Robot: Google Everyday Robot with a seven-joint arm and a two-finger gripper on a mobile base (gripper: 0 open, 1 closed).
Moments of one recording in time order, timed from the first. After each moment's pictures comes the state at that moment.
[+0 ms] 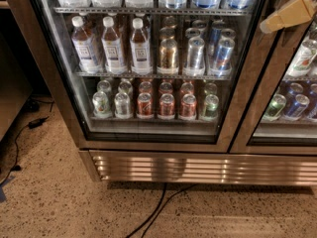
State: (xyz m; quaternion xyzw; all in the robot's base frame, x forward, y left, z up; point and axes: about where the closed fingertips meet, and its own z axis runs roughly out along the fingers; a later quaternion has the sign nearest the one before) arm 0.628 -0.286 1.029 -0.40 0.82 0.06 0.41
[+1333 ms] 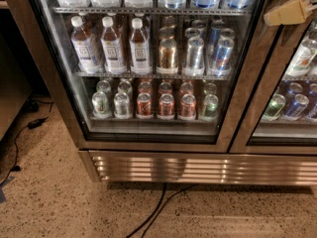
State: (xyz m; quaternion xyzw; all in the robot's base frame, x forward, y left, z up) arm 0.633 -0.276 1.023 -0.39 0.80 0.14 0.44
